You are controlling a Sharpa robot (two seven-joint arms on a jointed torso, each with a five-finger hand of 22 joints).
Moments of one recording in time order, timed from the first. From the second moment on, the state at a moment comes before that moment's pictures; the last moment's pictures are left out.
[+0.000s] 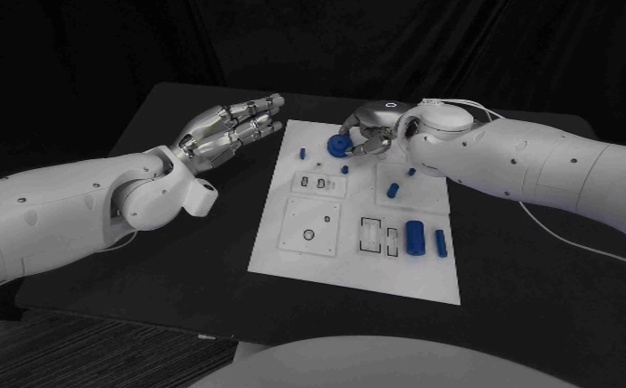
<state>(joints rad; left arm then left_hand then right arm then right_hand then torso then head) 1.25 -0.96 -0.21 1.49 -0.21 0.14 0.63 1.42 0.22 0.06 0.14 0.67 0.38 0.11 0.04 0.03 0.02 0.09 0.19 0.02 0.01 0.13 0.01 0.01 0.16 0.01 0.25 0.01 0.01 1.30 -0.46 -0.21 1.03 -1.51 -0.18 0.01 1.27 -0.04 0.13 0.19 0.31 0.68 0.03 0.08 0.16 1.48 -0.06 1.55 1.31 1.47 -0.11 1.55 1.30 0.03 1.47 0.00 1.44 1.29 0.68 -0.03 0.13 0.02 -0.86</state>
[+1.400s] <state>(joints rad) 1.25 -0.97 -0.21 1.49 -0.21 0.14 0.62 1.42 0.22 0.06 0.14 0.67 0.38 0.11 0.04 0.03 0.02 0.09 0.19 0.02 0.01 0.13 0.01 0.01 0.16 0.01 0.25 0.01 0.01 1.39 -0.78 -0.21 1.31 -1.51 -0.36 0.00 1.27 -0.06 0.15 0.21 0.26 0.85 0.06 0.14 0.18 1.46 -0.02 1.55 1.31 1.47 -0.08 1.55 1.30 0.03 1.46 0.04 1.43 1.29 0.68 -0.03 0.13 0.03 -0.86</state>
